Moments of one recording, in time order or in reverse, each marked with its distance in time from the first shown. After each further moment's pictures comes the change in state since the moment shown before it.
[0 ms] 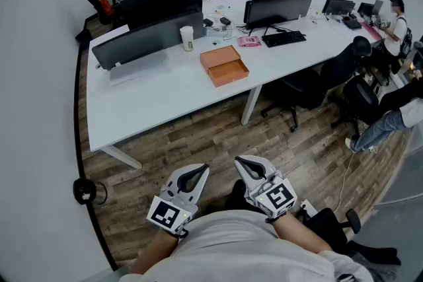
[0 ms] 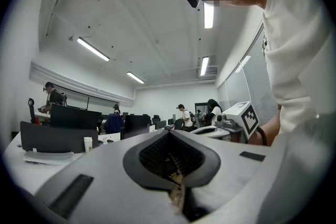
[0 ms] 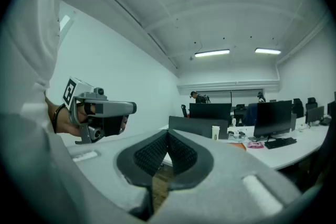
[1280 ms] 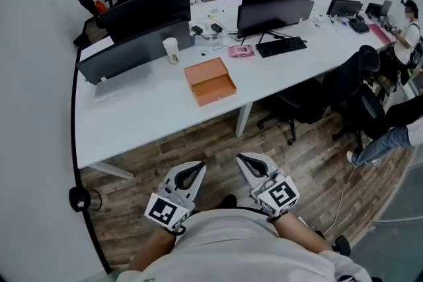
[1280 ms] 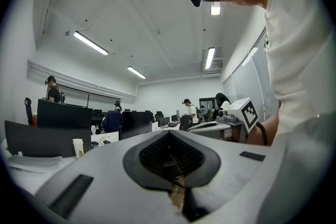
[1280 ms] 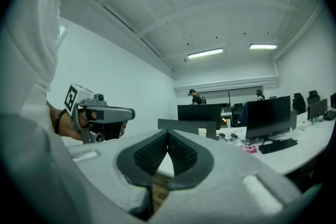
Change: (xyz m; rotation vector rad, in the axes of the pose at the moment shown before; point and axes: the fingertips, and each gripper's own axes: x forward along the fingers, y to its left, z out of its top) left arm 0.217 0.038 -0.022 0.012 0.052 0.033; right arm 0.007 -0.228 -0.005 0.034 -0.038 0.023
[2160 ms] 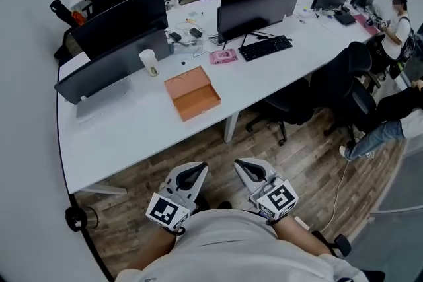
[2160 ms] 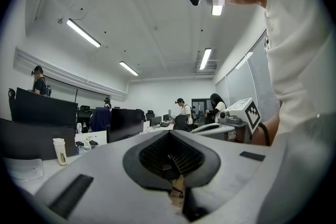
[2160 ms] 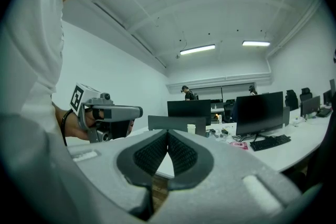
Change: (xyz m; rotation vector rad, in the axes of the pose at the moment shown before) left arm 0.108 0.042 -0.012 -0.027 0.001 -0.117; right arm 0.025 -0.092 -0.018 0.033 0.035 -0.069
